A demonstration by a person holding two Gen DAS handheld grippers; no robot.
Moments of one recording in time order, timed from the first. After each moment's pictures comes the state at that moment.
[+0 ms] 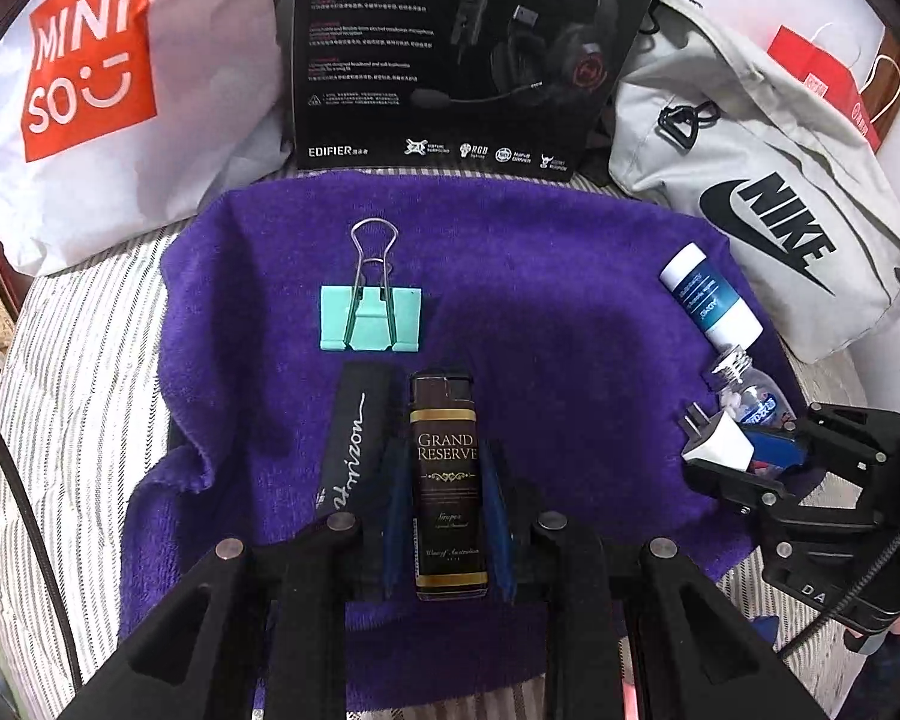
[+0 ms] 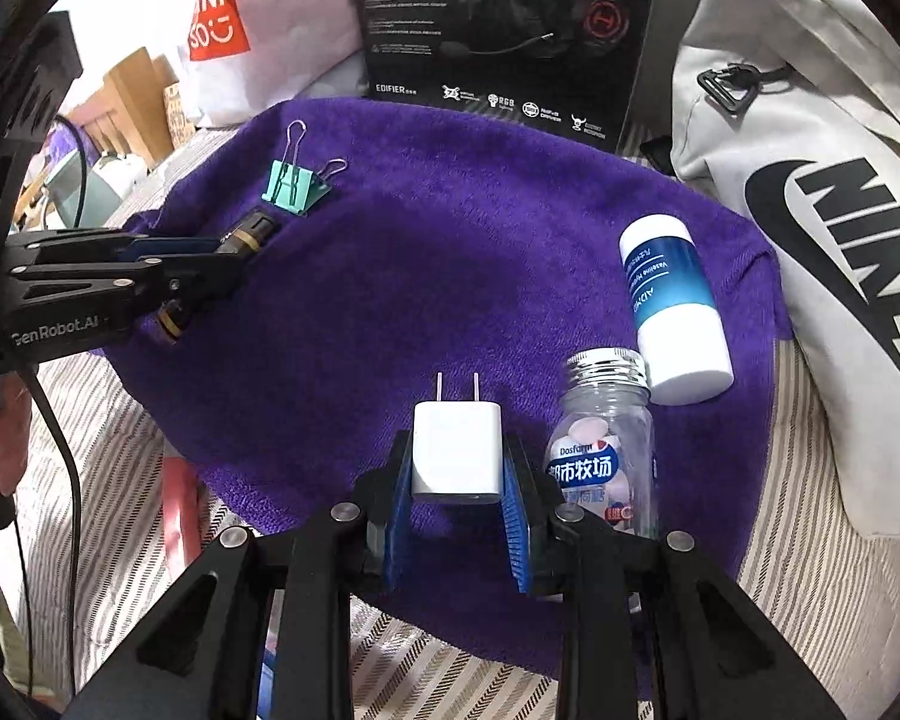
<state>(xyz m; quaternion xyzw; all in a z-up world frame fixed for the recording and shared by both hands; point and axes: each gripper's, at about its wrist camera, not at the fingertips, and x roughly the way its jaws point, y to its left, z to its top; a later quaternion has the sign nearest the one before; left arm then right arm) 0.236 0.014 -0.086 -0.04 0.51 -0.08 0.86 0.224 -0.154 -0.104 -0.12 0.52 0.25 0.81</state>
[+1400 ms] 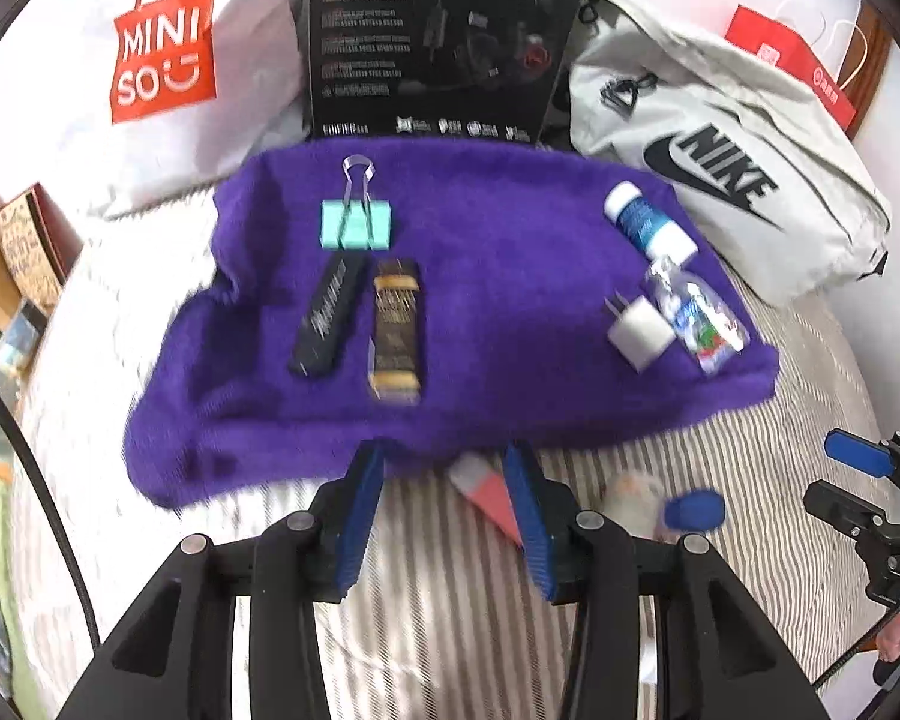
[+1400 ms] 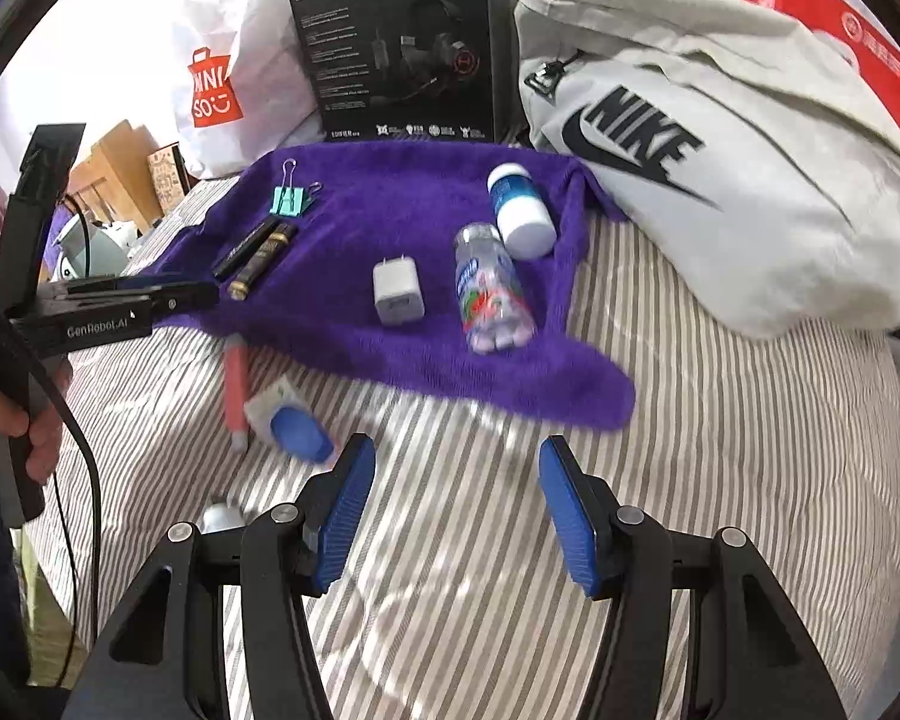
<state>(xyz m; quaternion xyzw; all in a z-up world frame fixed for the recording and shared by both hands) 0.151 -0.011 -0.059 -0.04 0.51 -0.04 0.86 0.114 -0.255 -0.056 -0.04 0.51 0.20 0.84</state>
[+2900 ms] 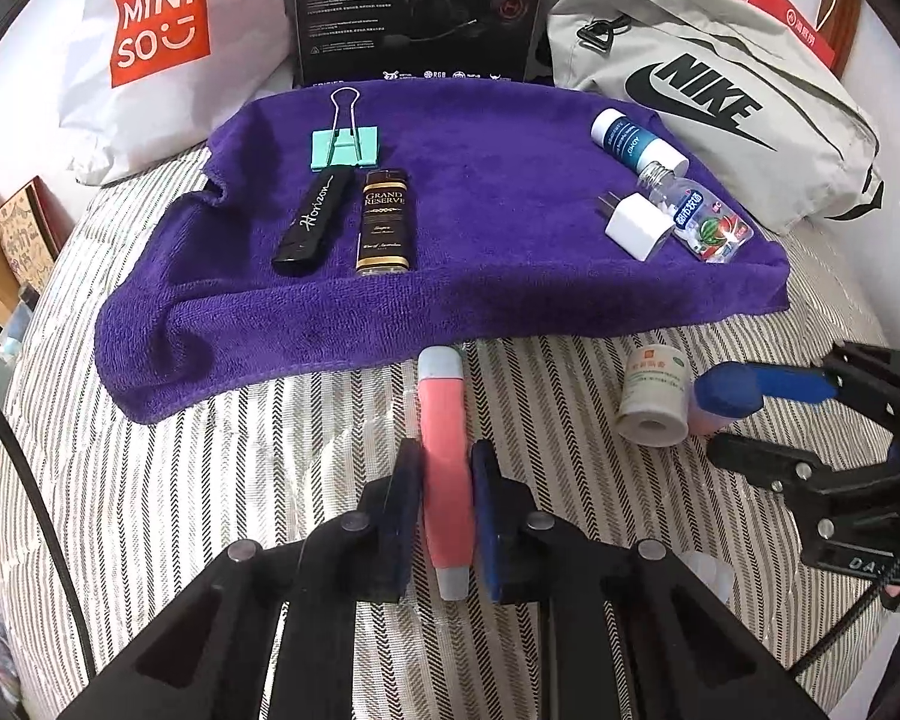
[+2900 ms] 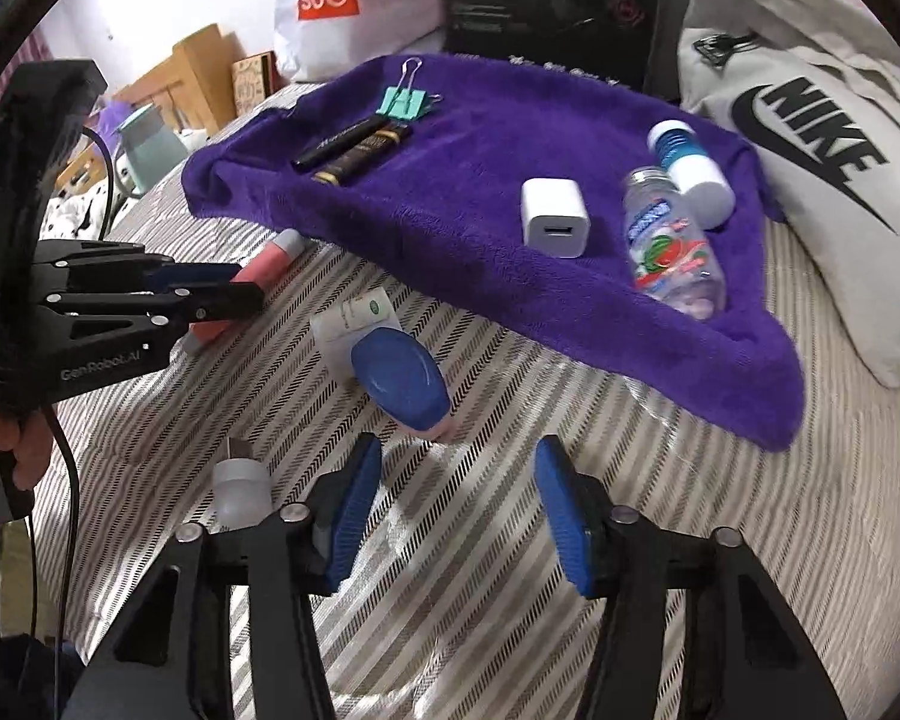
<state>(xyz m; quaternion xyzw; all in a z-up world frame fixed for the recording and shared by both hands) 0.109 -0.017 -0.091 0.00 0.51 -0.04 0.86 0.116 -0.191 -0.111 -0.12 0.50 0.30 0.80</state>
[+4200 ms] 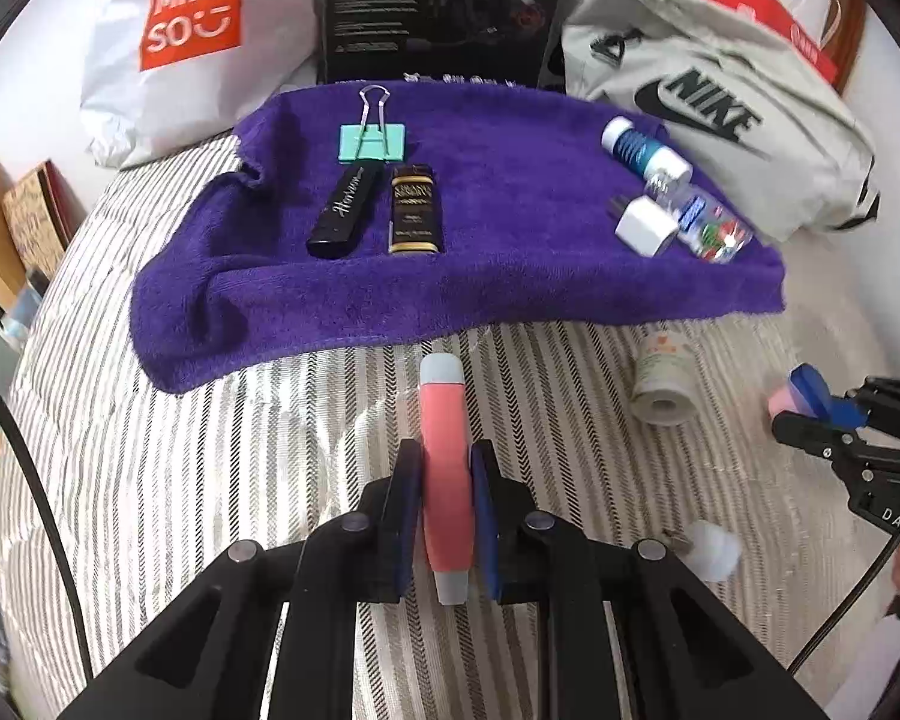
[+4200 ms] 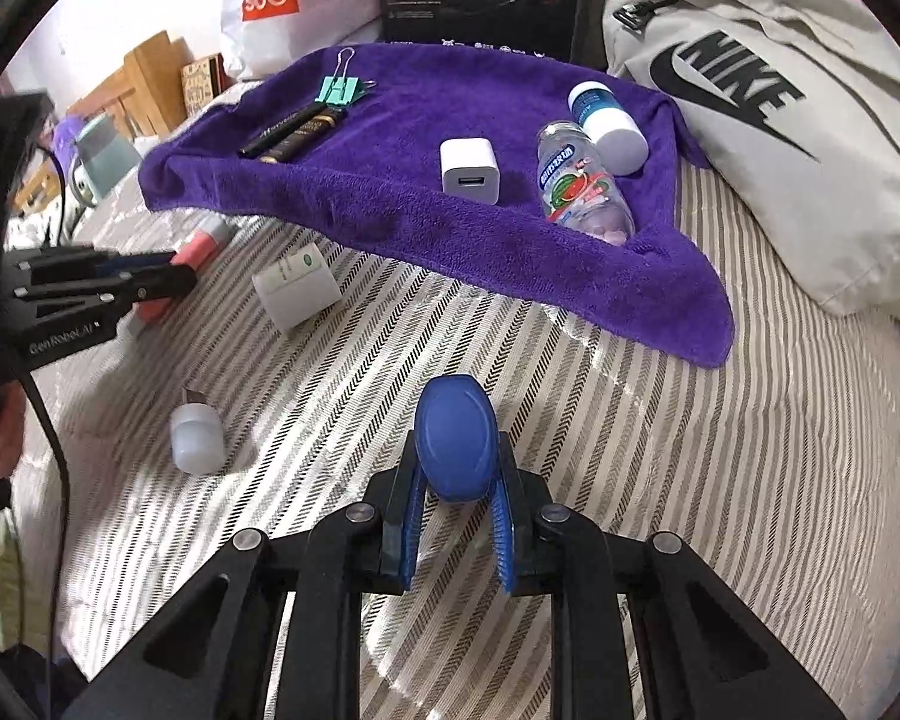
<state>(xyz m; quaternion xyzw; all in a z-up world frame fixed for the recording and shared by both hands) 0.093 0.002 -0.087 -0.03 0.50 -0.04 0.86 0.100 -0.226 -0.101 -0.10 0.52 0.24 0.81</state>
